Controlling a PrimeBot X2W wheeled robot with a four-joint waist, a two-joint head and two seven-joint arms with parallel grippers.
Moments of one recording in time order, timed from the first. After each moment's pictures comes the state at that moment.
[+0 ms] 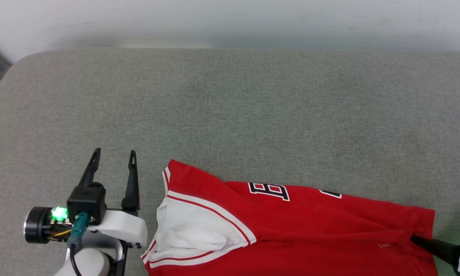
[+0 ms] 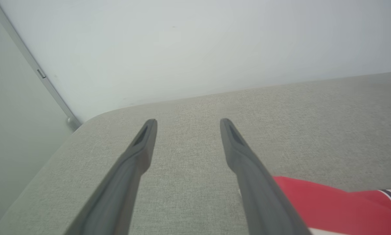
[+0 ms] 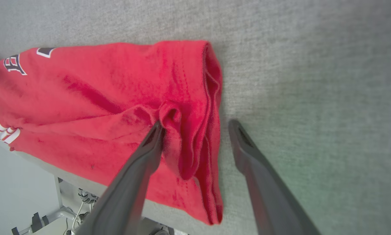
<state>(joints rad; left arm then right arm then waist) -0.26 0.59 -0.61 0.01 -0.56 0.52 -0.26 -0.08 -0.65 0.15 0.29 1.10 0.13 0.70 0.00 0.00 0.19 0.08</state>
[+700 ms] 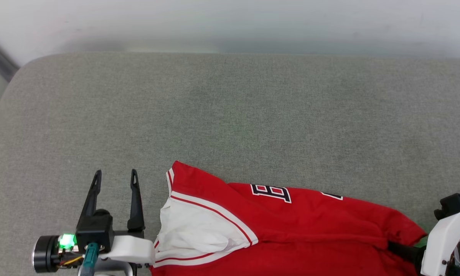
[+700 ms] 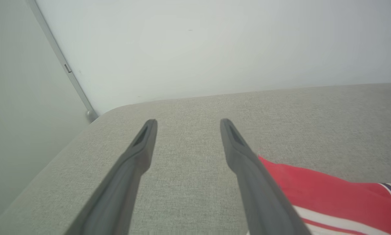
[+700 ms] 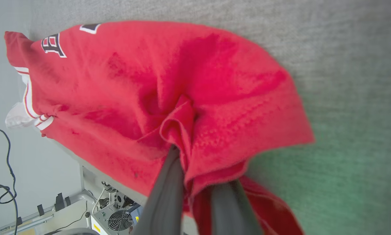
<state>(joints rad) -0.06 0.31 -0.30 0.01 -0.23 0.37 -0.26 -0.12 -0.55 0.26 0.31 1.13 0.13 0.68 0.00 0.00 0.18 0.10</state>
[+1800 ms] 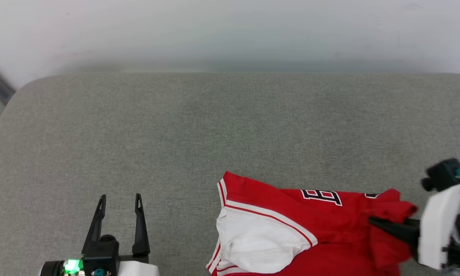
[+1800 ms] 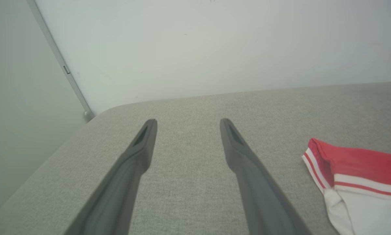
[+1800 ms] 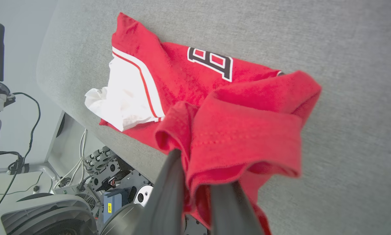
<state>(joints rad) 0.10 0.15 -0.15 -0.03 -0.05 0.25 -0.26 -0.12 -0.64 0.21 -0.06 1.06 0.13 0.83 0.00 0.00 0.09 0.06</state>
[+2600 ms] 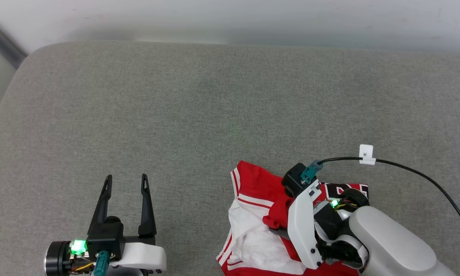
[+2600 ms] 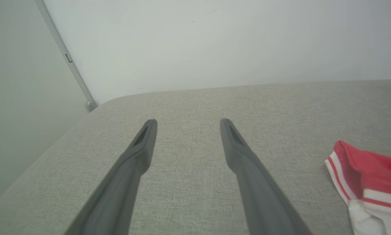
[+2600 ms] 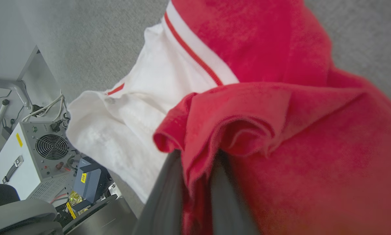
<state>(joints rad) 0.02 0.10 -0.13 -0.01 -0.03 0.21 -0.26 -0.52 -0.31 0.79 0.29 0.77 0.13 0.73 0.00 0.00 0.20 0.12</state>
